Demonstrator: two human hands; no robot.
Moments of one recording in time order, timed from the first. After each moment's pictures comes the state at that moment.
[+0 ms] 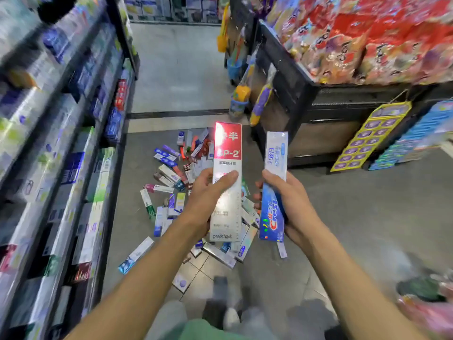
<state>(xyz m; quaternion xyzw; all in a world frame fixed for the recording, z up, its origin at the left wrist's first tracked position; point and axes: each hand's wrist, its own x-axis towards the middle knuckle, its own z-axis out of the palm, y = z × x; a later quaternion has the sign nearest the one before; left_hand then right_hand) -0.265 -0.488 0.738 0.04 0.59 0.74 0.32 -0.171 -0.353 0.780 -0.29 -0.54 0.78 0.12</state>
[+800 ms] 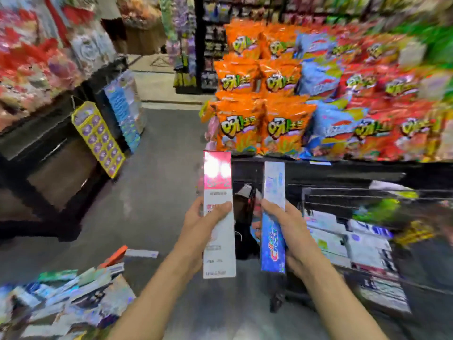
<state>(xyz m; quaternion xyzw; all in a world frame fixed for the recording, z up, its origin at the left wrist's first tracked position) 0.080 -0.473 0.798 0.40 0.42 0.42 0.70 0.242 -0.530 0.819 -0.55 -0.25 0.52 0.61</state>
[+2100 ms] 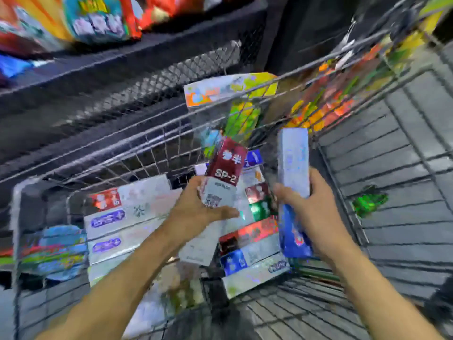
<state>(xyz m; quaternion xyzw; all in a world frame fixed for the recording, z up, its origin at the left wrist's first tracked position) 0.786 -0.431 0.455 0.64 0.38 0.00 0.67 0.920 -0.601 0.512 -0.78 -0.11 0.28 0.55</state>
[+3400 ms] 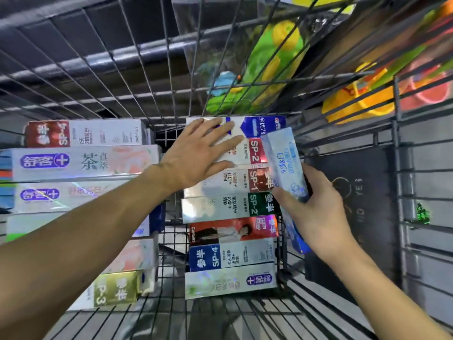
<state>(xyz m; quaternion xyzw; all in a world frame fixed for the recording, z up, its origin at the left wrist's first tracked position) 0.854 -0.390 0.292 0.99 0.12 -0.11 0.05 1.000 -0.615 0.371 -0.83 -0.26 0.35 0.35</state>
